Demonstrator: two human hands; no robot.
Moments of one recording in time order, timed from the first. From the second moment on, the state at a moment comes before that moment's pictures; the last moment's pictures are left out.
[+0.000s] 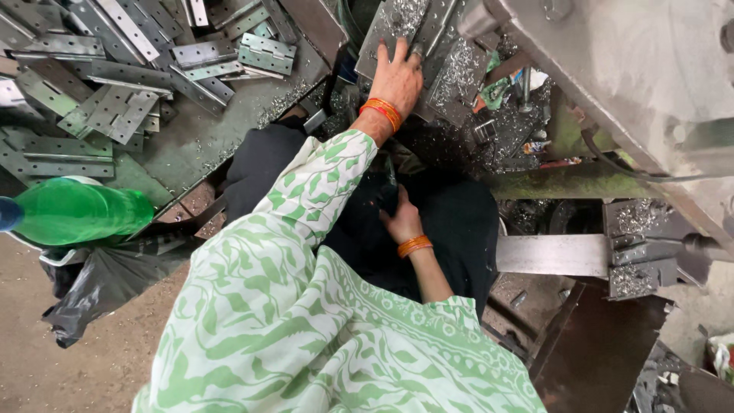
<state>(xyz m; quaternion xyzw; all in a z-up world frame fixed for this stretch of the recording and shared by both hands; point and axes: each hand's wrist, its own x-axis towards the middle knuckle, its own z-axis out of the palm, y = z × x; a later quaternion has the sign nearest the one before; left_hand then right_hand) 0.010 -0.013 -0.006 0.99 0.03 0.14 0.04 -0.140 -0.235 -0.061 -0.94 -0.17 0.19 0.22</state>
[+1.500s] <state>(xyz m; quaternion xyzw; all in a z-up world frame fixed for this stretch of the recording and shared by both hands) 0.040 0.003 -0.009 0.99 0.03 0.13 0.02 -0.128 -0.220 -0.002 -0.95 -0.19 0.21 0.15</state>
